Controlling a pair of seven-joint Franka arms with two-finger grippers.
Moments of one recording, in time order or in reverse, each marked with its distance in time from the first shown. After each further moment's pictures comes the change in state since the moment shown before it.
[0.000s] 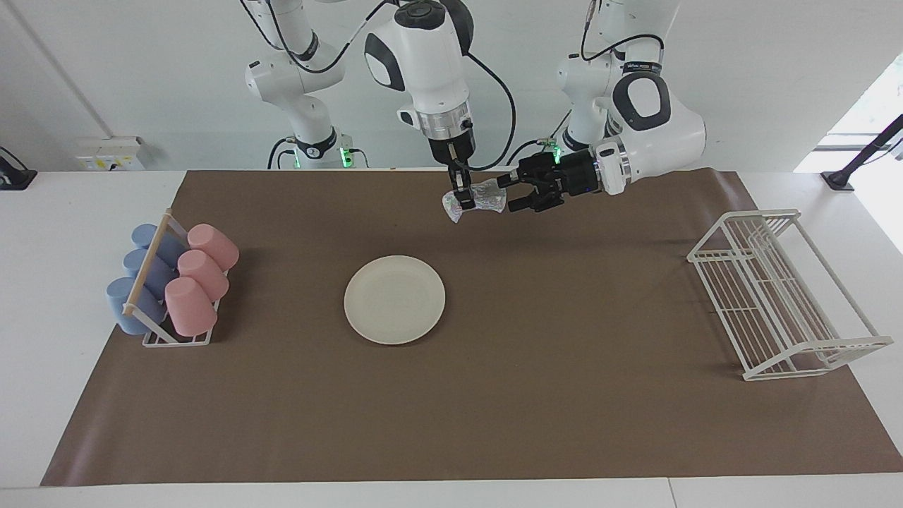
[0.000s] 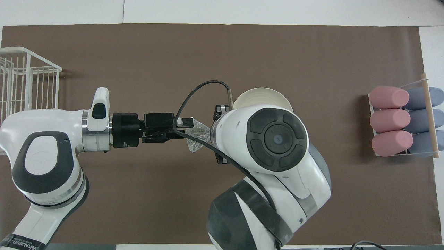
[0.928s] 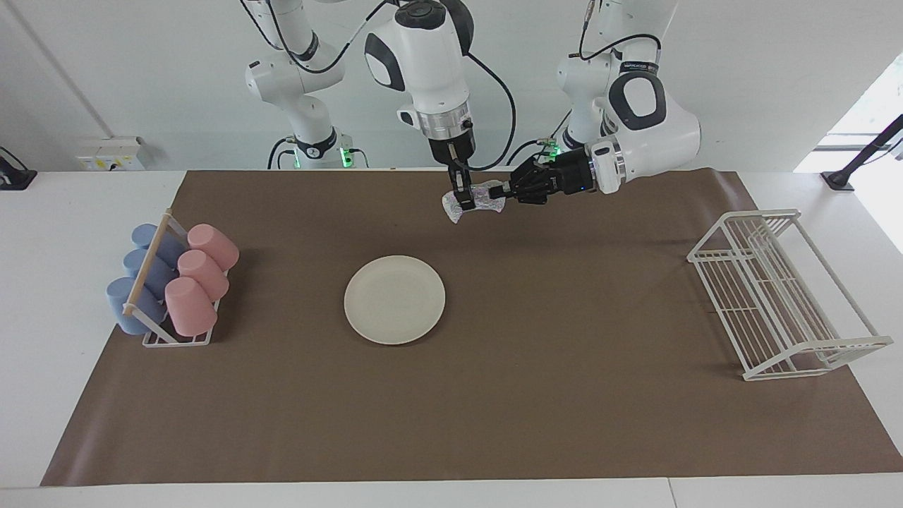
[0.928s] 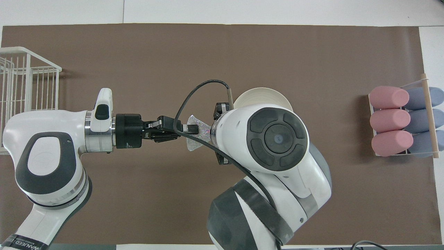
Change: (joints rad) left arm -0.010 0.001 0.007 0.000 -0.005 0.000 -0.003; right arm -0.005 0.000 0.000 0.002 -0.004 -0.001 -0.024
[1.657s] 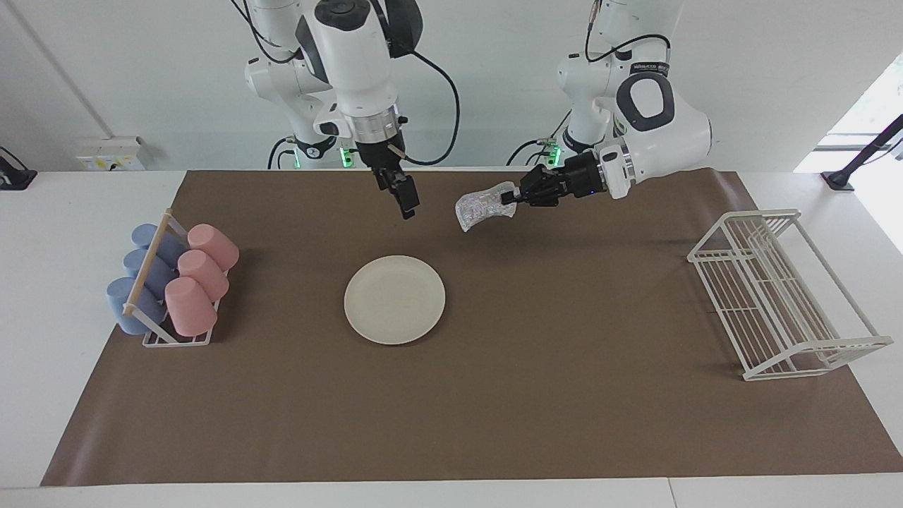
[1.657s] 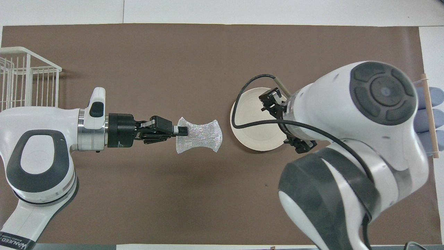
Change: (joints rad) left arm 0.033 0.000 0.021 0.007 0.180 -0.017 -0.115; right arm -0.243 -0.106 -0.011 -0.021 -0.008 -0.246 -0.840
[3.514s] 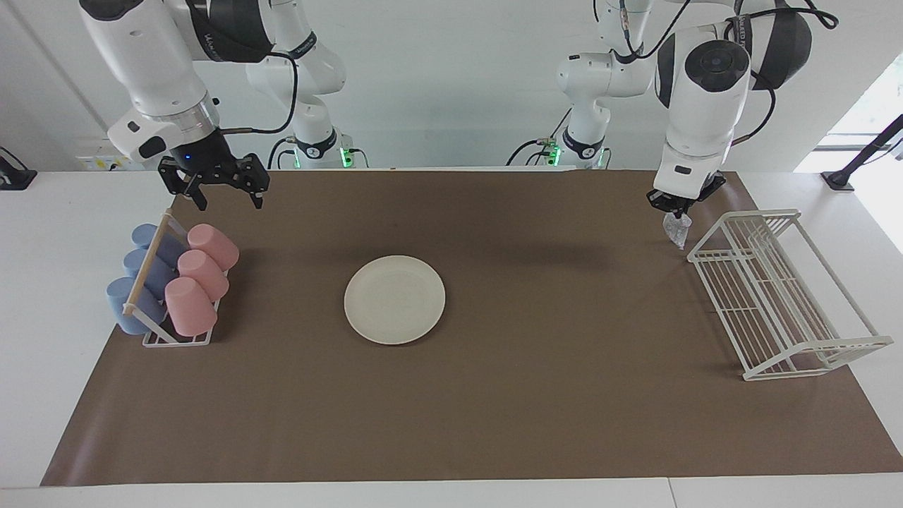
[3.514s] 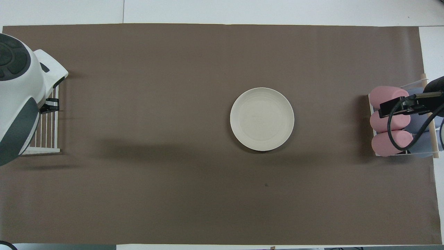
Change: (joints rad) left arm 0.049 0.146 -0.019 0.434 1.852 -0.362 -0.489; right arm -0.187 -0.020 -0.241 0.051 -0.098 -0.190 -1.382
